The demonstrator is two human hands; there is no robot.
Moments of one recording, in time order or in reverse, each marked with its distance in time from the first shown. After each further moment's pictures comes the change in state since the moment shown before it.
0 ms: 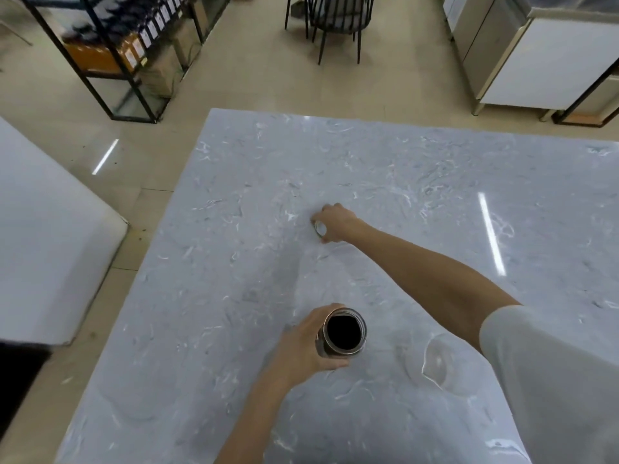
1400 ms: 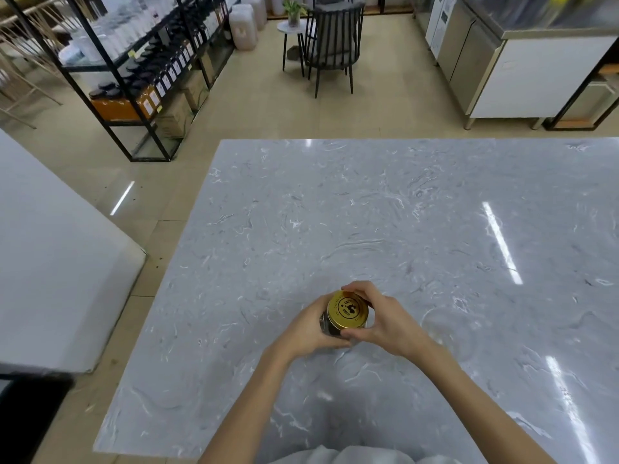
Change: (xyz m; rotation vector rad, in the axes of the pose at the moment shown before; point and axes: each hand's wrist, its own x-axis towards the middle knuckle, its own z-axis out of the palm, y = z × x) left_hand 0.007 0.013 -0.011 -0.174 -0.083 -0.034; right_hand -0.253 -0.025 0.081 0.798 0.300 -0.132
